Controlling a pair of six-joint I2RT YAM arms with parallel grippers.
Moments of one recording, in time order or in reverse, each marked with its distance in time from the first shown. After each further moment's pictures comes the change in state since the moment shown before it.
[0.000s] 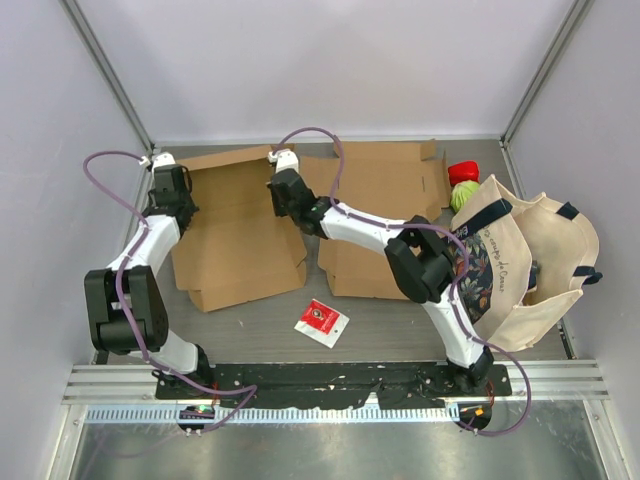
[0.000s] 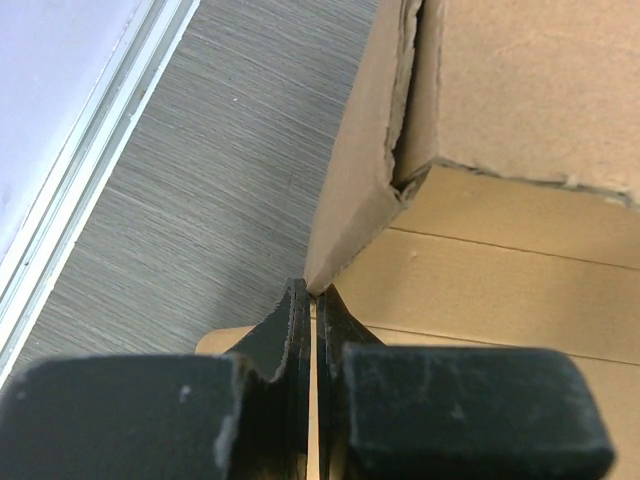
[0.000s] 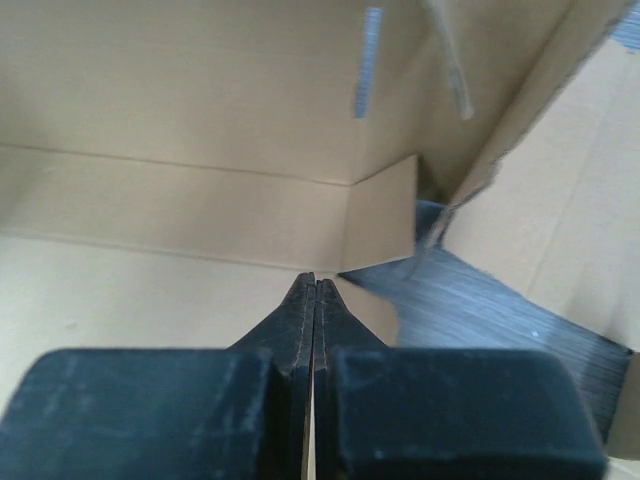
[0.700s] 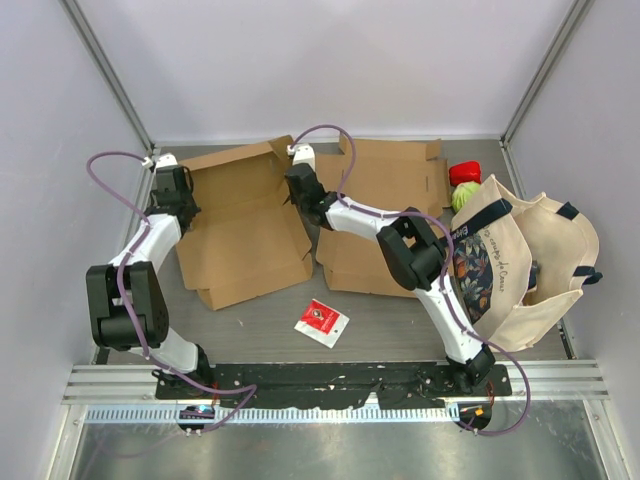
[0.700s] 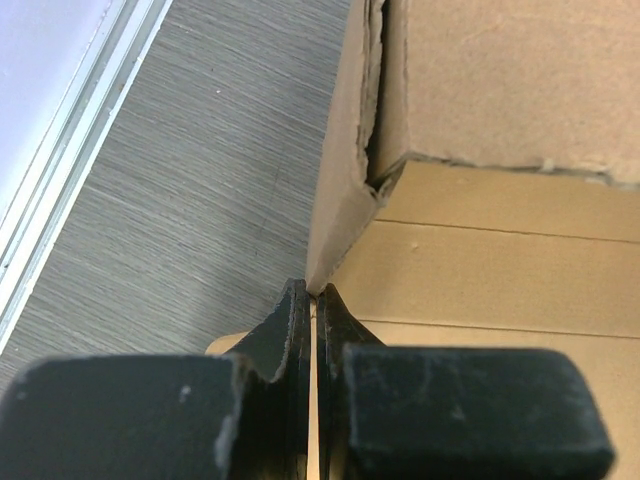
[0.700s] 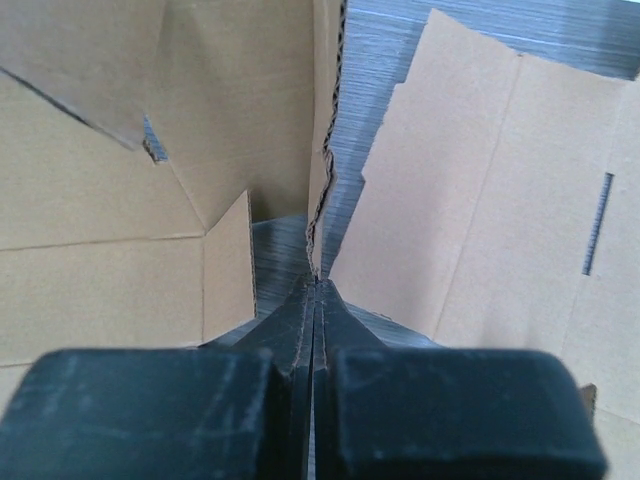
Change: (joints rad) left arm 0.000 0.026 0.000 0.011 0.025 -0.003; right arm -0.094 0.159 0.070 0.103 0.146 -0.056
